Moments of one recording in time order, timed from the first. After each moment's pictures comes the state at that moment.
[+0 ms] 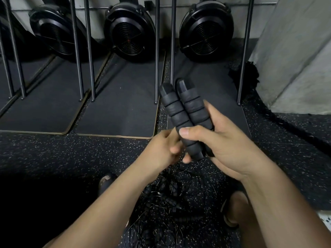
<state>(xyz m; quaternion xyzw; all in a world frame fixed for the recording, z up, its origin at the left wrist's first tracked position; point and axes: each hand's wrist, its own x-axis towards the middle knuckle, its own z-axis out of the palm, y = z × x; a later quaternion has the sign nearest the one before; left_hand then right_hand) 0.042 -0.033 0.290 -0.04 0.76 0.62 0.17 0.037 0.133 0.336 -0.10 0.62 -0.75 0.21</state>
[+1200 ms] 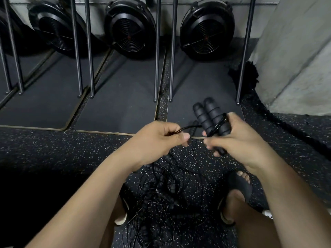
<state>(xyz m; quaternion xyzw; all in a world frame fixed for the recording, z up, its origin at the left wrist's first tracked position) 0.037 -0.065 0.308 0.06 0.80 0.55 0.22 0.019 0.180 0.299 0.07 0.80 -0.58 0.15</state>
